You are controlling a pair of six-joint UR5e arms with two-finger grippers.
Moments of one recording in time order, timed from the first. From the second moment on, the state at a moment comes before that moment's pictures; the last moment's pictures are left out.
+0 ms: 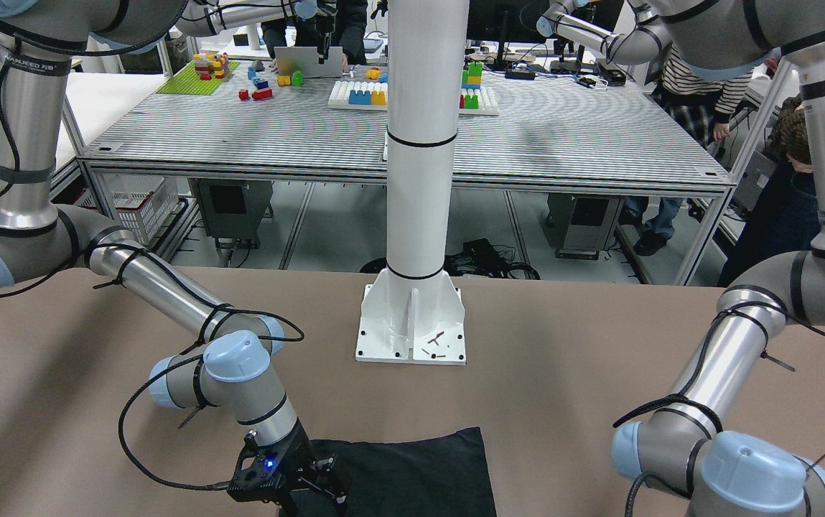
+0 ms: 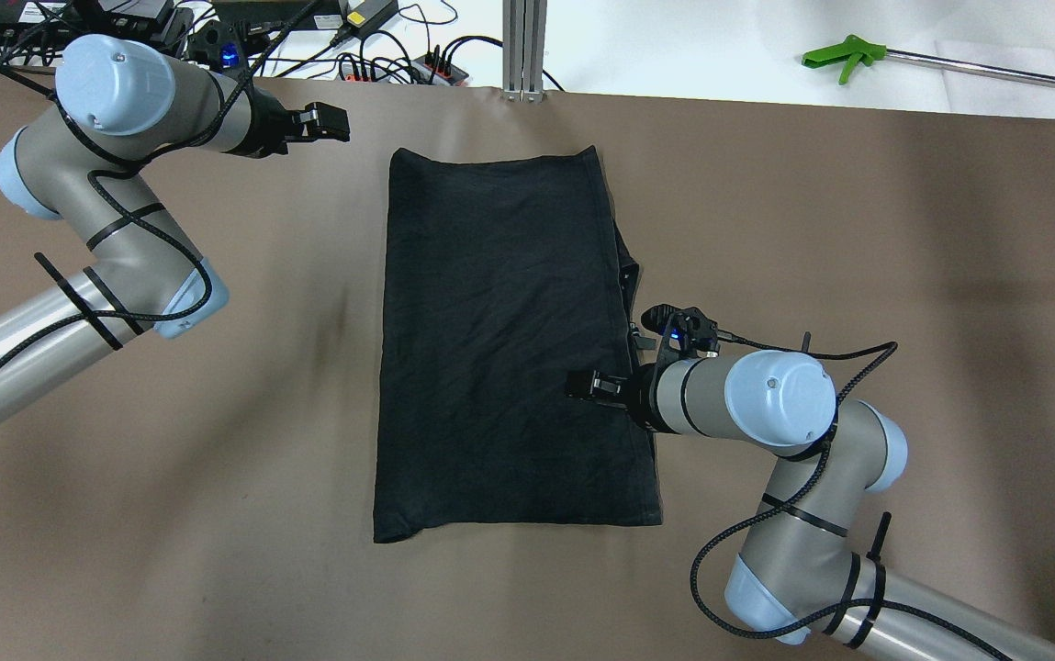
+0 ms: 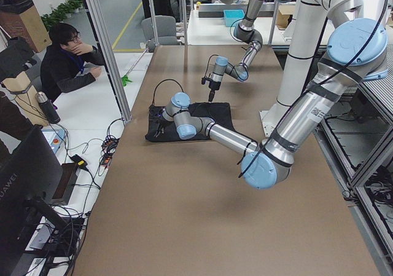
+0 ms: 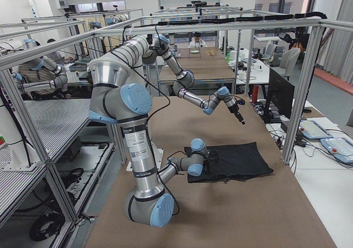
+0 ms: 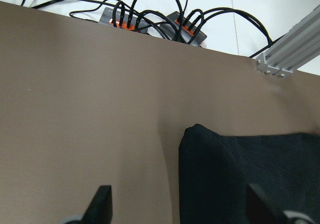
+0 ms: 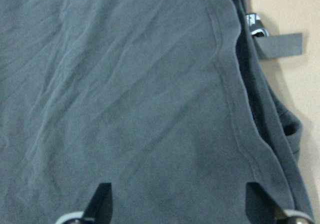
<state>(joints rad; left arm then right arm) -0.96 -2.24 -1.32 -2.31 -1.84 -1.20 0.55 -1.15 1.65 -0.87 1.77 1.46</state>
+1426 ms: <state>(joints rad) -0.96 -2.23 -1.31 -2.31 -1.84 -1.20 0.38 -1.26 1.79 -0.89 1.60 1.69</state>
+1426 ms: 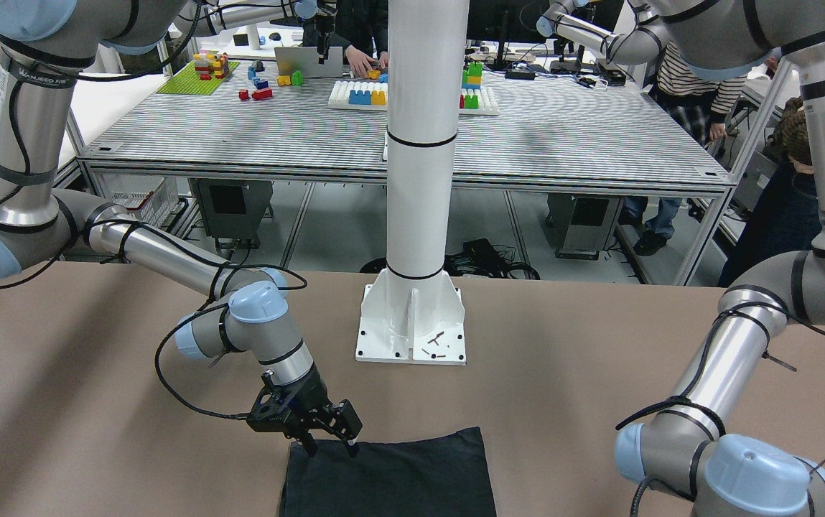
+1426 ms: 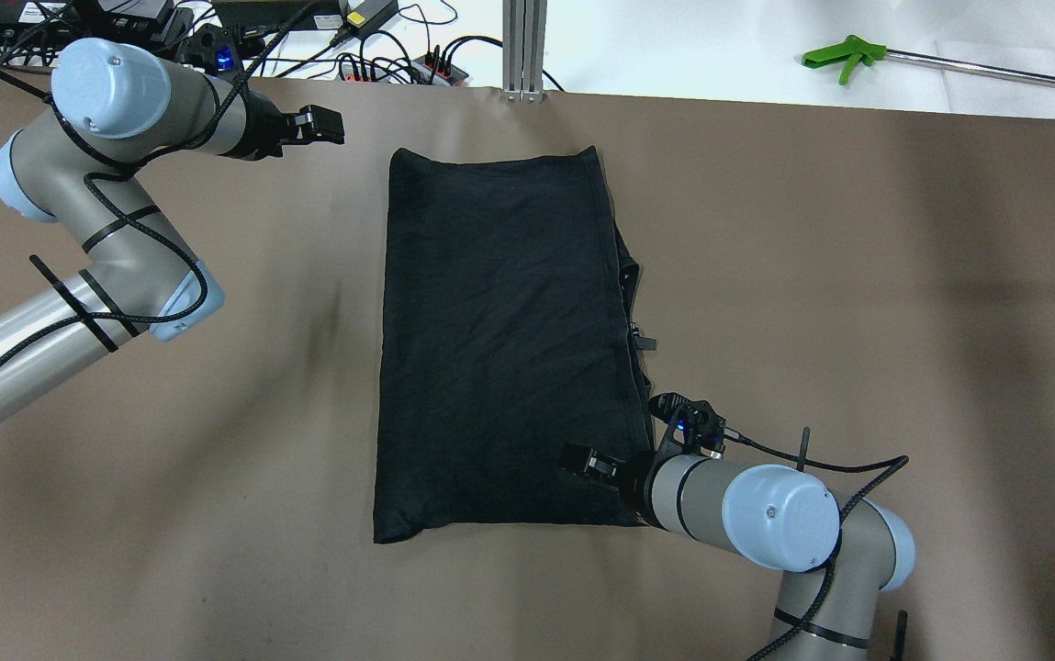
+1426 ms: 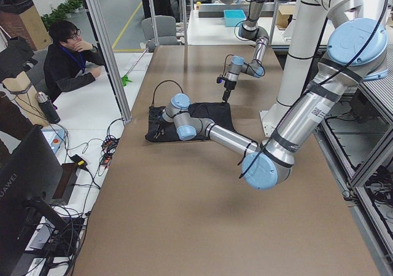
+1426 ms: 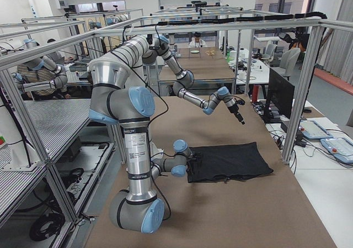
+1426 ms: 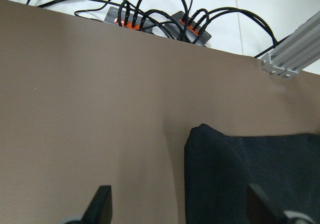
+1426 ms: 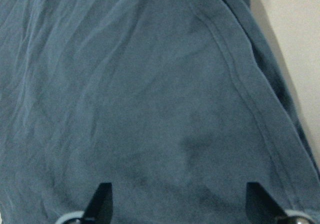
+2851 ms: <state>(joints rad) -0.96 -2.25 -1.29 -2.31 -1.81 -1.19 0.38 -1.14 1.62 -0.90 1.56 1.69</state>
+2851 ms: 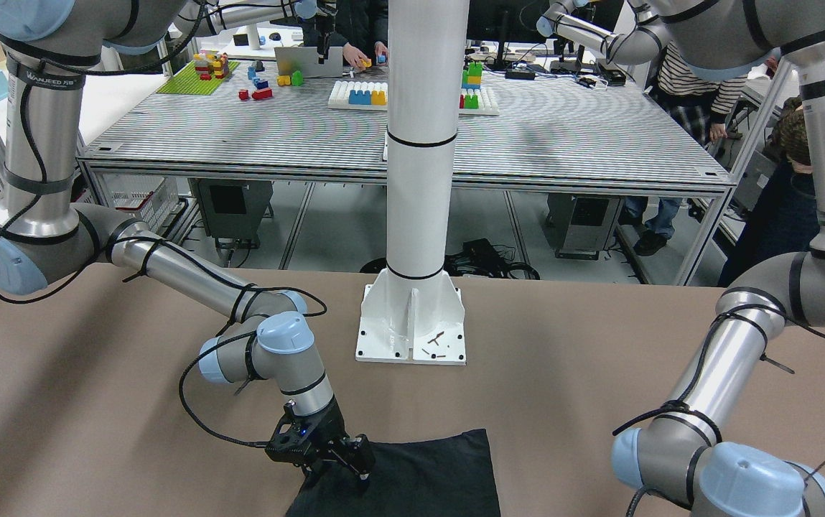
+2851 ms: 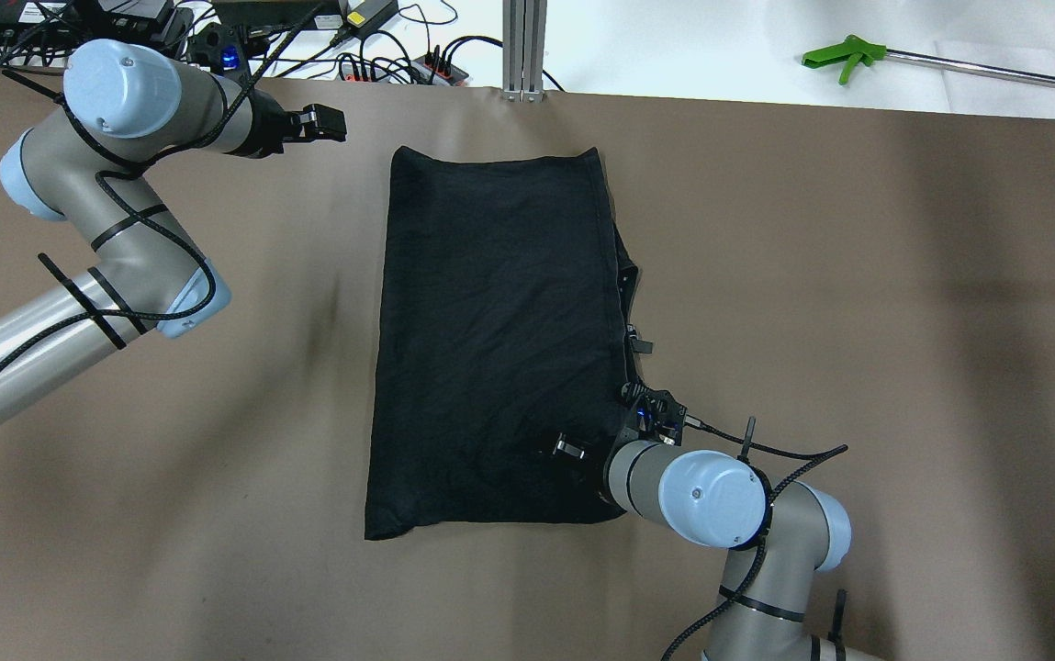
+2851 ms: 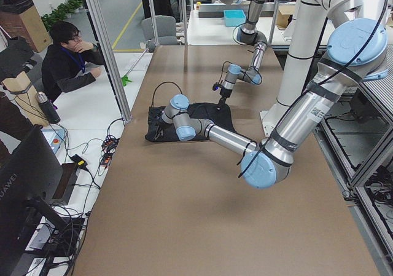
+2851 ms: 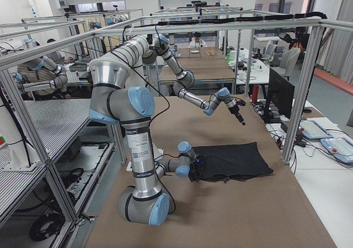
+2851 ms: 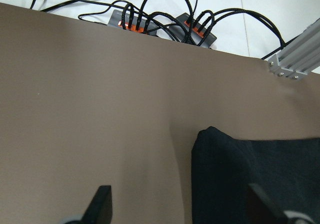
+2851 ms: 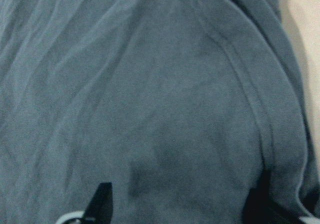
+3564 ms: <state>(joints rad) -0.96 -2.25 -1.29 -2.31 -1.80 -1.19 0.38 -1.10 1.63 -0.89 1.56 1.73</state>
